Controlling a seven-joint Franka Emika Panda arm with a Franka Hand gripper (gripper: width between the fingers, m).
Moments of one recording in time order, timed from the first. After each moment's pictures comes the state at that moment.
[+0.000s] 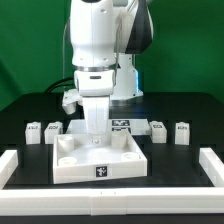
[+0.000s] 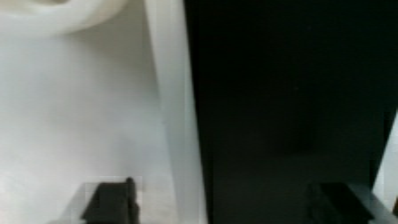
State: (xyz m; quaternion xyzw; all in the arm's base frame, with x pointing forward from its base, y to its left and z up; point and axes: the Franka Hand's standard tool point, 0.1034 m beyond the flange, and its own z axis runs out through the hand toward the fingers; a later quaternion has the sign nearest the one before) arm 0.404 -0.056 0.010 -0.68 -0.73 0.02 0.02
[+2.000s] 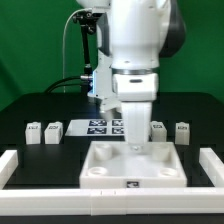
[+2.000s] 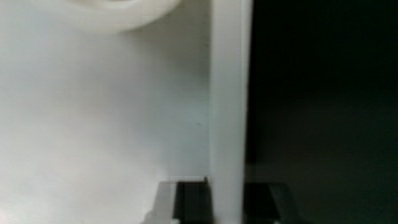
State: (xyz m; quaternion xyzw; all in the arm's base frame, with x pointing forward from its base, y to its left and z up) arm 0.479 0.040 0.011 -0.73 -0.69 -0.02 0.00
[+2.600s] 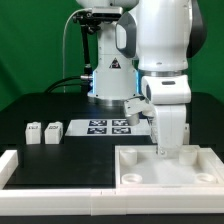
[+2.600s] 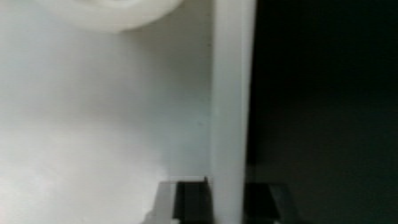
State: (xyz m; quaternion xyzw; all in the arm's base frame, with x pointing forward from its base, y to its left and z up) arm 0.493 0.075 0.011 -0.70 -0.71 -0.01 0.00
